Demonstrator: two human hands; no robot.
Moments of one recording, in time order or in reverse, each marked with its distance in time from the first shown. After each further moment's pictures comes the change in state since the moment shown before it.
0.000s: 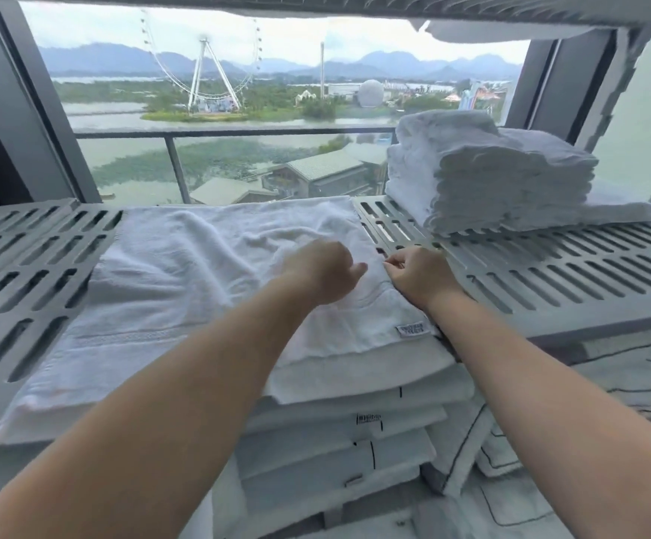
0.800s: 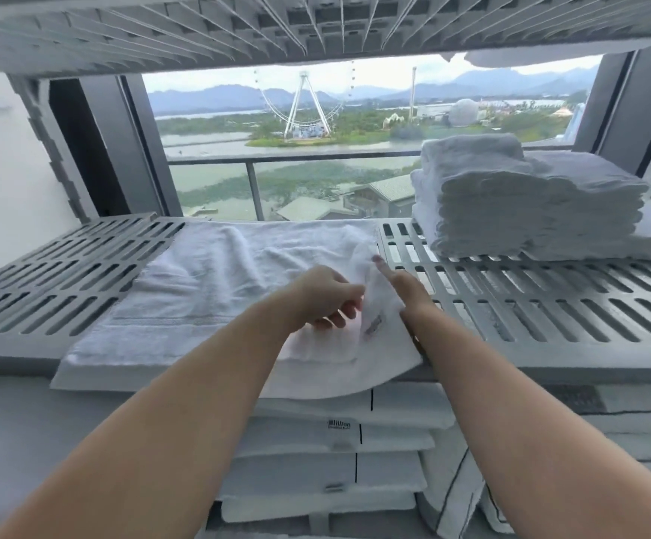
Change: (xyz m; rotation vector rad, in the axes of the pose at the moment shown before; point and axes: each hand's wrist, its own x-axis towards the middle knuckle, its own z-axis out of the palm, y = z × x) left_hand -0.039 0.070 -0.018 -0.732 -0.145 -0.402; right_hand 0.005 0.007 -0.029 0.491 -0.384 0.202
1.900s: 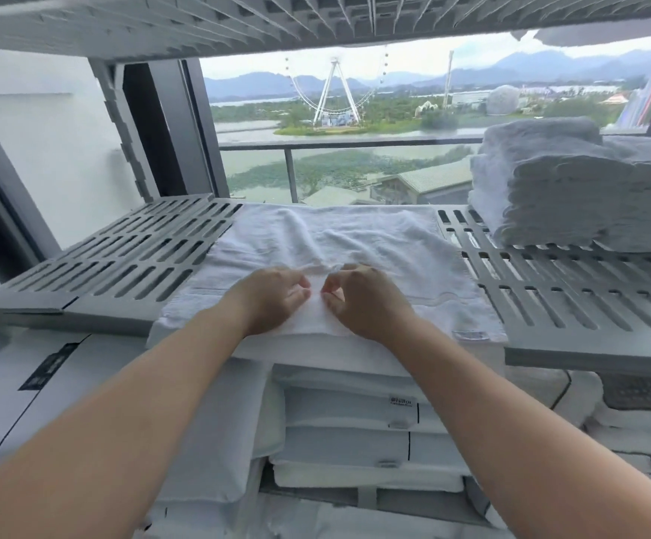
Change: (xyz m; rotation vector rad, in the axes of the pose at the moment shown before) left_hand -0.064 -0.132 -0.104 0.650 0.223 0.143; right_hand -0.073 -0.066 0.118 -0.544 -0.013 -0.737
